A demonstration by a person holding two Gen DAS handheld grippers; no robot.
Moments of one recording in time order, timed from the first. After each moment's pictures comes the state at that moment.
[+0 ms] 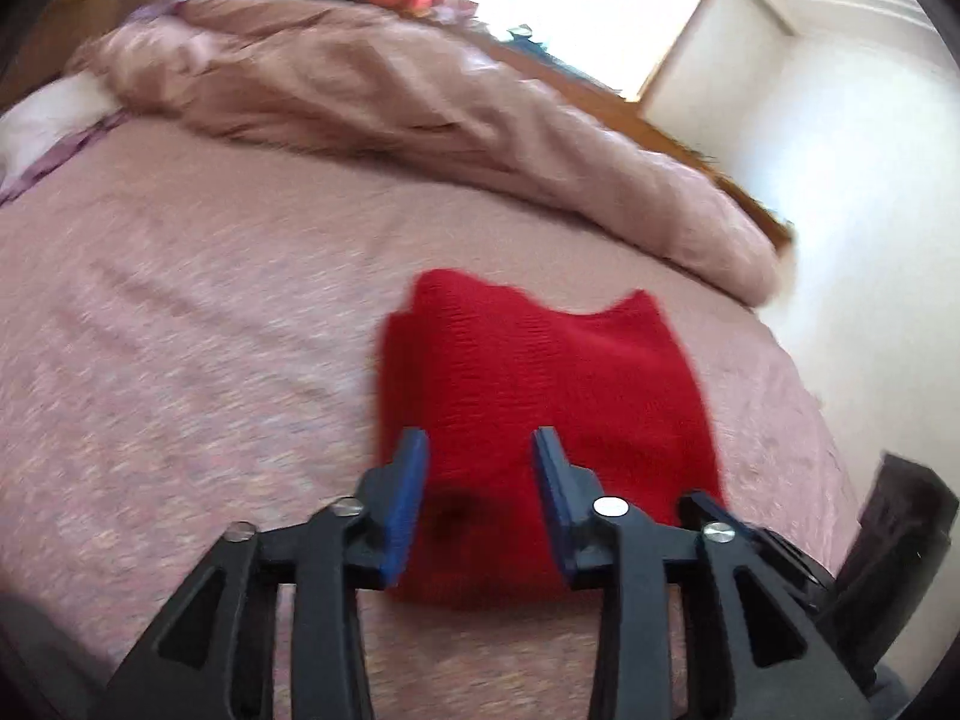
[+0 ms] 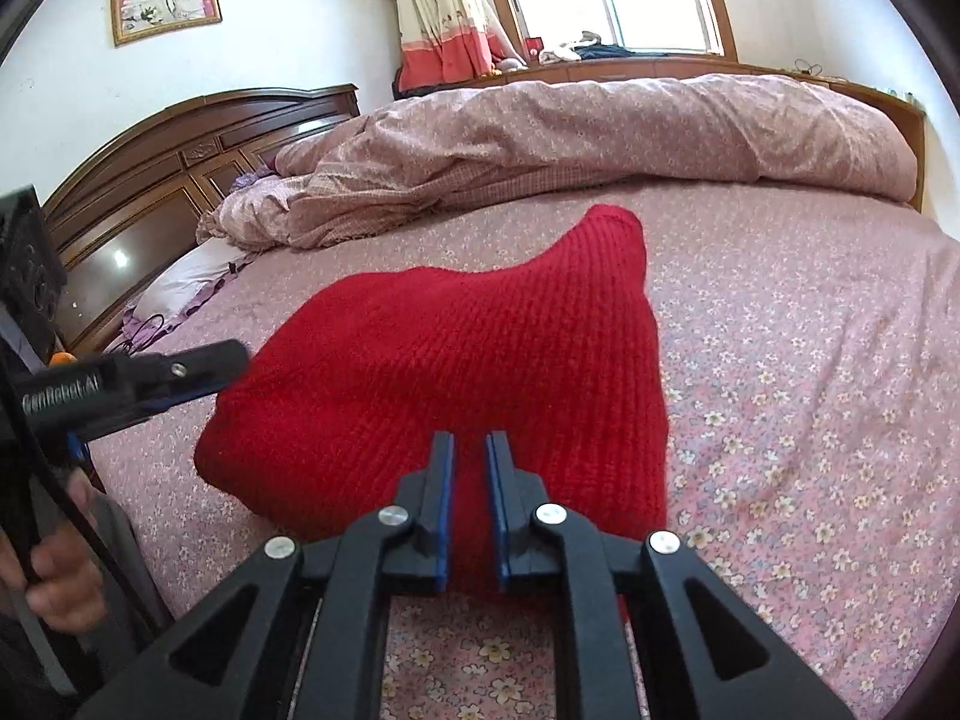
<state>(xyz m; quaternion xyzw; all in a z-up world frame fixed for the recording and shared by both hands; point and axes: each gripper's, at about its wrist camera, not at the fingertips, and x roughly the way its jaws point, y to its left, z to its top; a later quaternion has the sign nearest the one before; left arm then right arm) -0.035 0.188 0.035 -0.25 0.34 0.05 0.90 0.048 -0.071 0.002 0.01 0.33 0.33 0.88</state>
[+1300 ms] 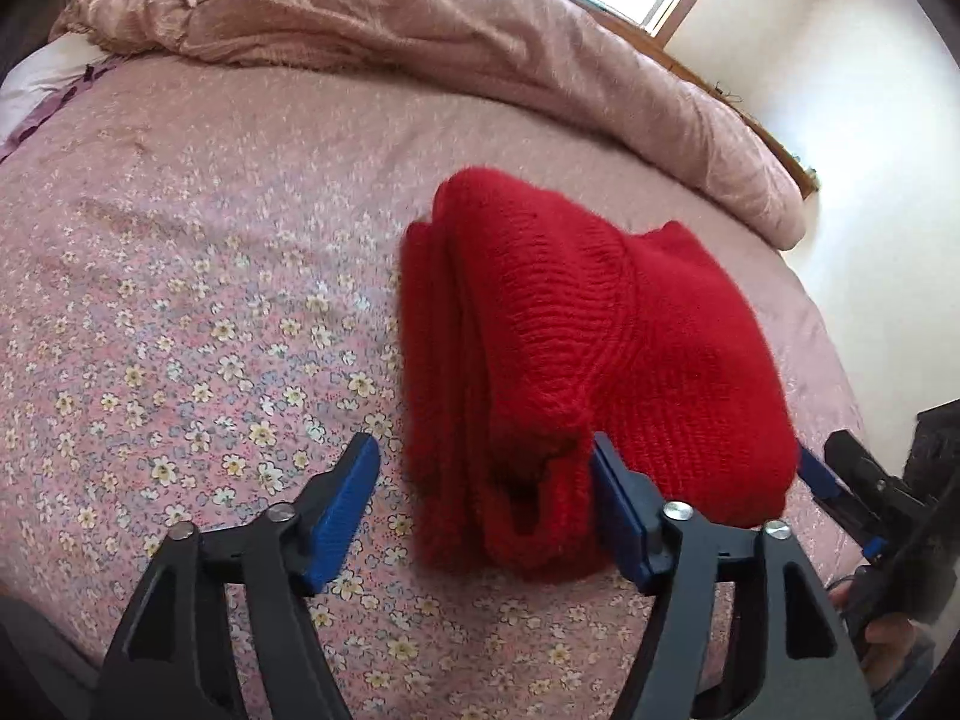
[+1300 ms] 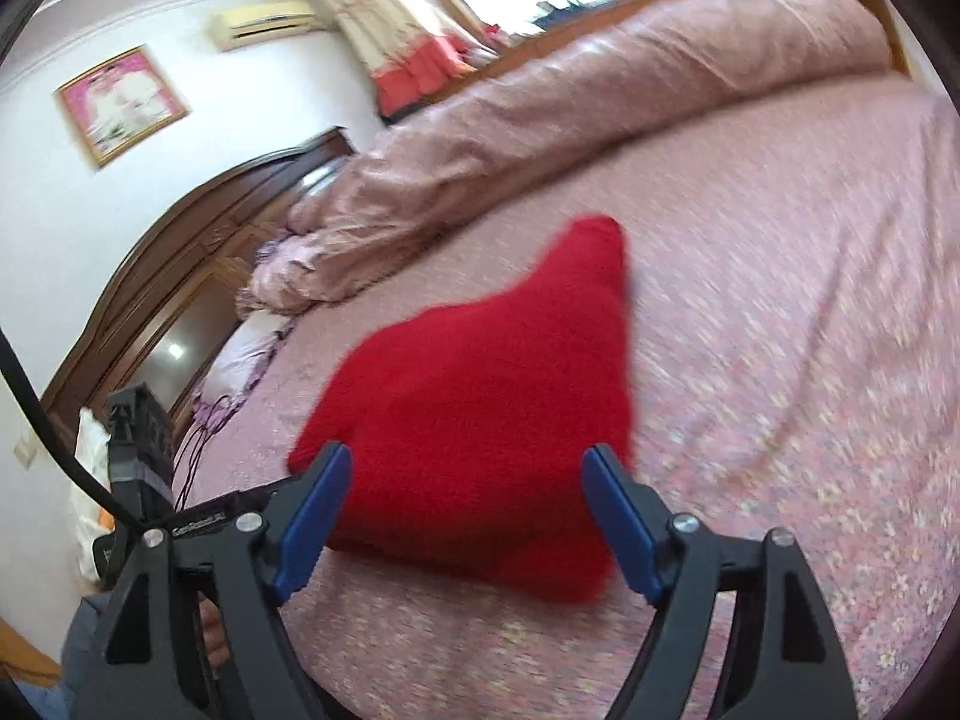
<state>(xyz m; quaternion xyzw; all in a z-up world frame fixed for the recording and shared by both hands) -0.013 0.181 0.003 -0.24 0.43 0.04 0.87 0.078 -0.126 0.003 0.17 0.39 0.35 0.83</state>
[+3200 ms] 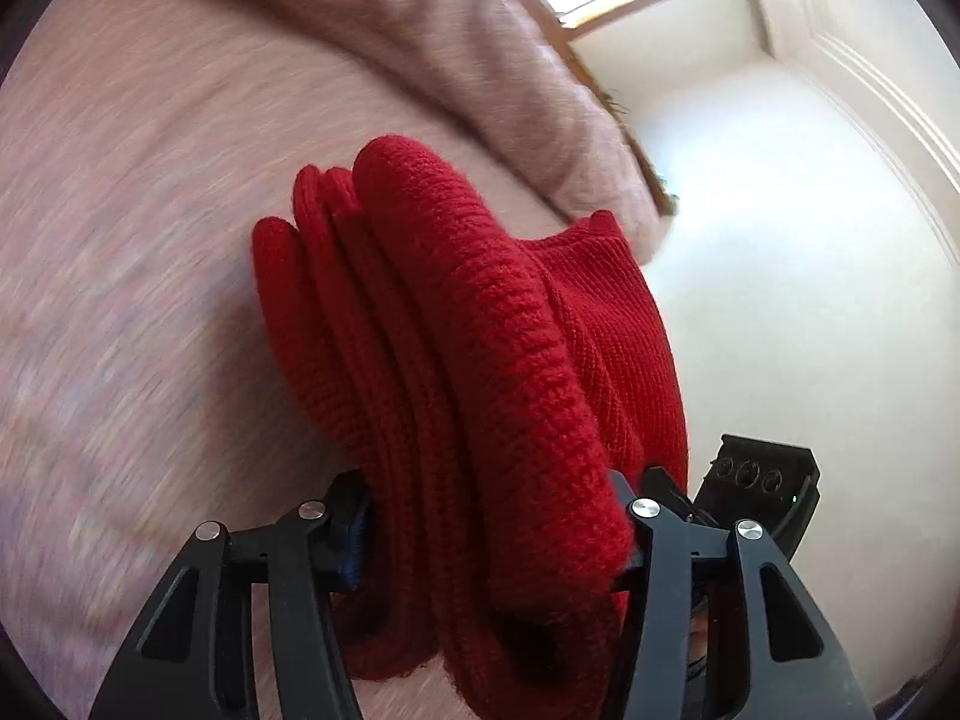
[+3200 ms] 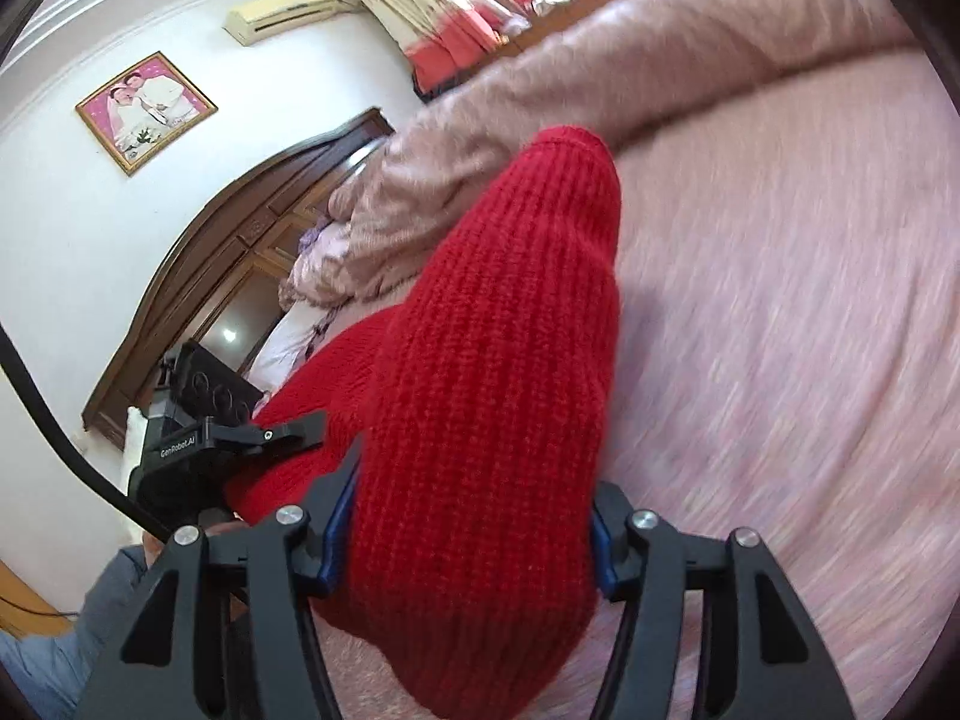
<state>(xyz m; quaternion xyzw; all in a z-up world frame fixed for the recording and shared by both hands) 0.107 0.173 0.018 -0.40 0.40 -0.18 0.81 0.168 -0.130 0.011 0.18 0.39 0.43 0.79</state>
